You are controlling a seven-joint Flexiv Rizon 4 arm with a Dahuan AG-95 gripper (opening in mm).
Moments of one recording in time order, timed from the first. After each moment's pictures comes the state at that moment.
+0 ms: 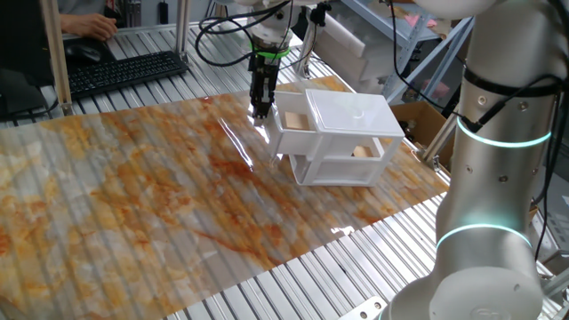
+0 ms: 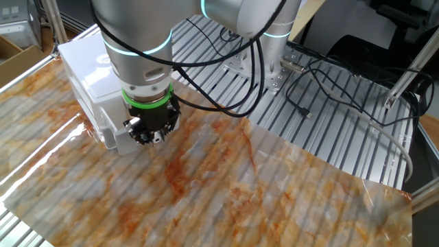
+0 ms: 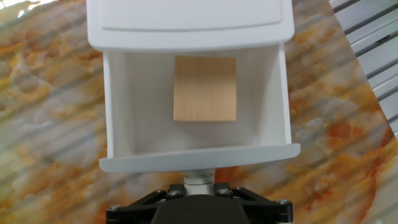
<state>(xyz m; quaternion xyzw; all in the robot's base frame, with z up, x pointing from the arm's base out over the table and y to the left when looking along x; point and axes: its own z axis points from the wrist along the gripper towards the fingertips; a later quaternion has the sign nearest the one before) 0.592 -0.048 0.144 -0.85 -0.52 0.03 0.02</state>
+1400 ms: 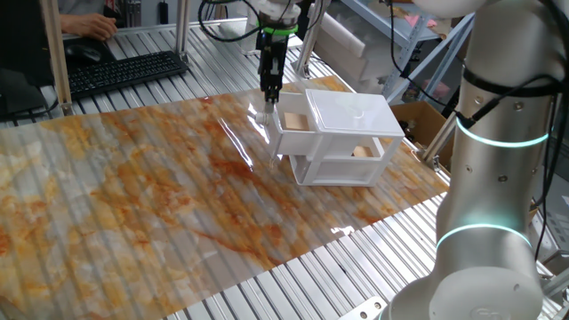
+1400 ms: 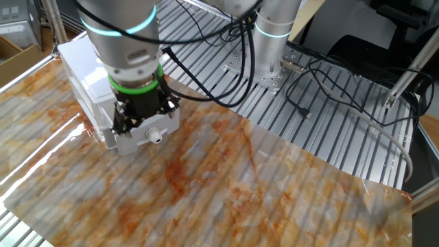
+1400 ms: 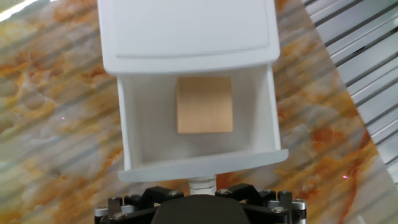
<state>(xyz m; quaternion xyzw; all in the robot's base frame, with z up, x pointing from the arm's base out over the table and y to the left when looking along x) 0.591 -0.072 0.195 -0.86 -0.51 0.06 0.03</state>
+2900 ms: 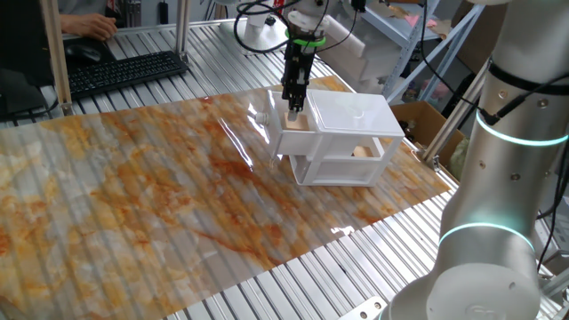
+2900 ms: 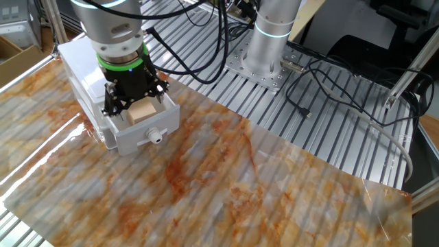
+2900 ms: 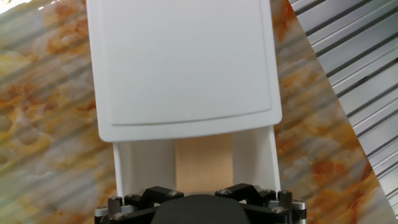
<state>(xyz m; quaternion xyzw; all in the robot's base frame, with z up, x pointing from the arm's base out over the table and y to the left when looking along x) 0.562 -0.116 0.174 -0.86 -0.51 0.03 0.04</state>
